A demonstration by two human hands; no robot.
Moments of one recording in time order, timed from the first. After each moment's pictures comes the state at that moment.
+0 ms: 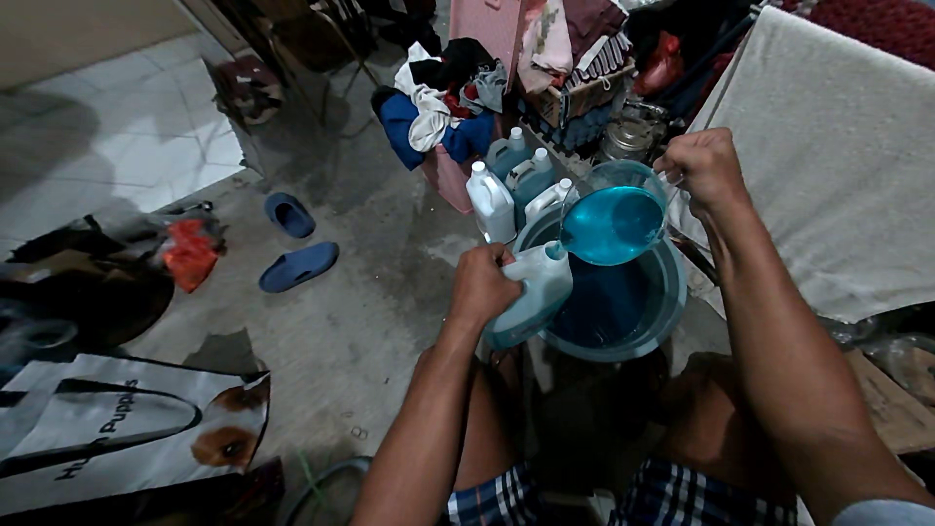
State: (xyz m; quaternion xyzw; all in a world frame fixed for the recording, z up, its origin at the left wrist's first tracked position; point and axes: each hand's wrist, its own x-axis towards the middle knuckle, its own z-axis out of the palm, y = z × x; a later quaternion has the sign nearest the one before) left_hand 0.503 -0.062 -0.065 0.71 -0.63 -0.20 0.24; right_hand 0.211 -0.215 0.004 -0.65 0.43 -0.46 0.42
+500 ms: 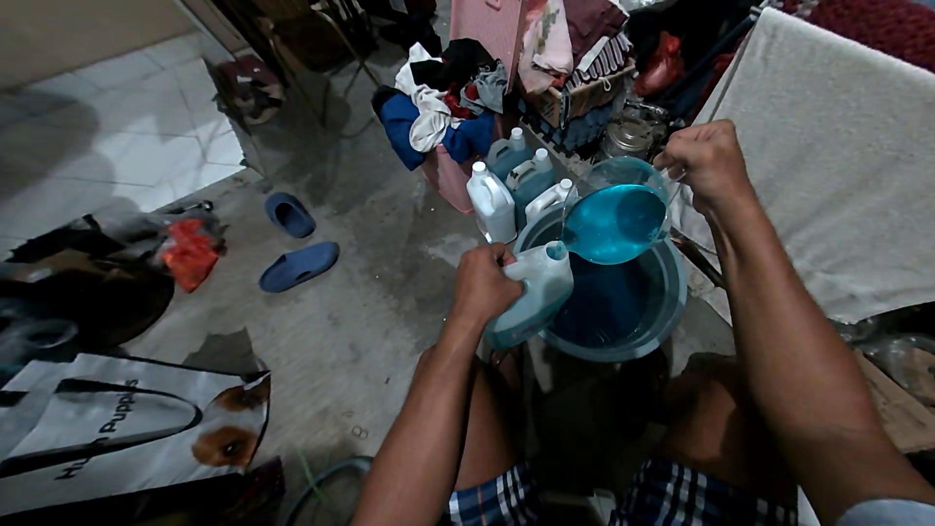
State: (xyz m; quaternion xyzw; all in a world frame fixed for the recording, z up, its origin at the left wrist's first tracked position) left_hand 0.503 -0.063 -0.065 0.71 -0.63 -0.20 0.24; right_hand 0.214 -0.217 0.012 -0.67 0.45 -0.44 0.40
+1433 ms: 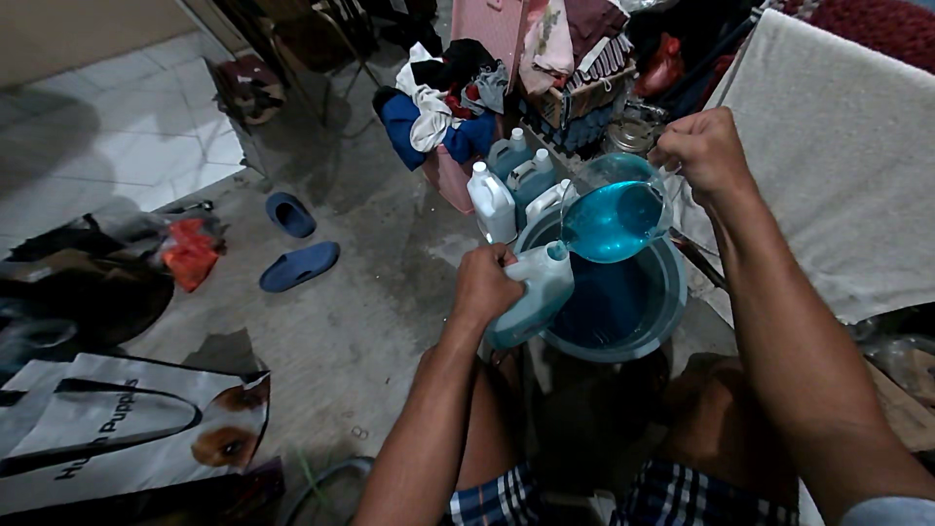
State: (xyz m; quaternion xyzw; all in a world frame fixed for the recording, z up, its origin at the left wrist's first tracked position) left_hand 0.504 -0.062 -0.065 0.71 -0.62 -0.20 0.24; right_hand 0.222 -0.222 0.023 -0.70 0.44 -0.42 0.37
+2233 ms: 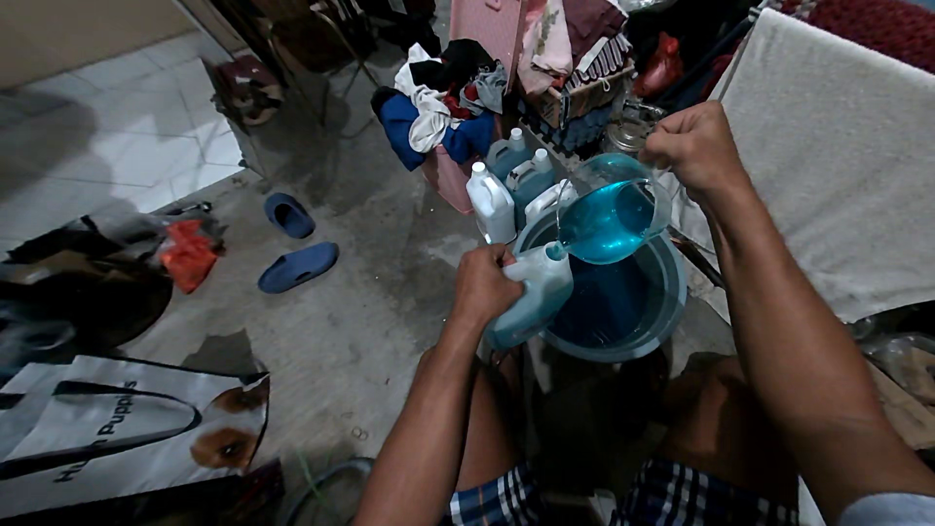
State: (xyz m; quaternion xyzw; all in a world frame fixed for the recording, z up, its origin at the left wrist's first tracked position) left_hand 0.504 -0.062 -0.064 0.71 -0.63 -0.20 0.24; right_hand 0.229 -0.223 0.028 -0.74 0.44 -0.39 0.33
